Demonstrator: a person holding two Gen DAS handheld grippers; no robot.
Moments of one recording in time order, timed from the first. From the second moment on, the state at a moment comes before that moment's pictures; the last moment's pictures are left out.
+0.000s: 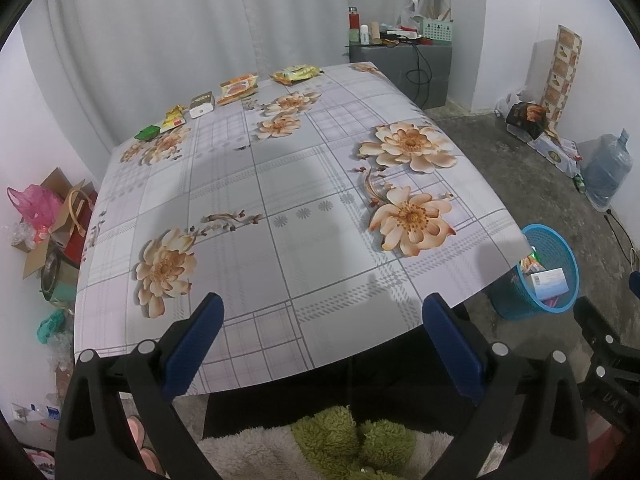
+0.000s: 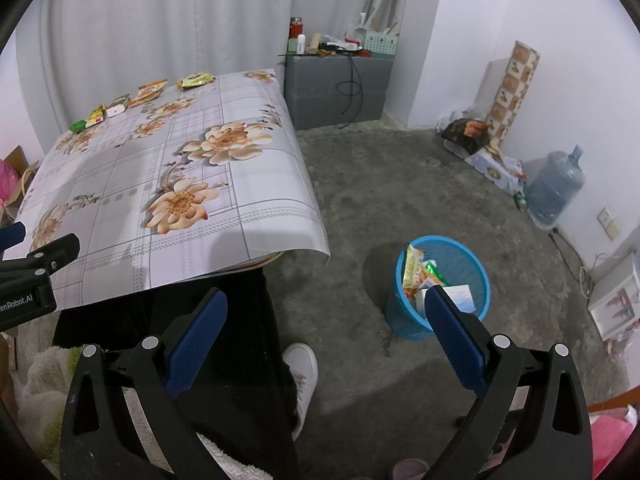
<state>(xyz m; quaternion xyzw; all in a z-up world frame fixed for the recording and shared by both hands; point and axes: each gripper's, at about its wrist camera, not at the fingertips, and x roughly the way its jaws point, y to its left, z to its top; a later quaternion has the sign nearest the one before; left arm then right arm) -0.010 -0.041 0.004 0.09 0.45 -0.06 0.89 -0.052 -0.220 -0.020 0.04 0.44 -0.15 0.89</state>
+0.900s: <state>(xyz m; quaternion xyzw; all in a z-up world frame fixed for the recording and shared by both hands) -0.011 -0.041 0.004 0.09 0.45 -0.06 0.89 -0.046 -0.214 -0.022 0.04 0.44 -0.15 0.89</state>
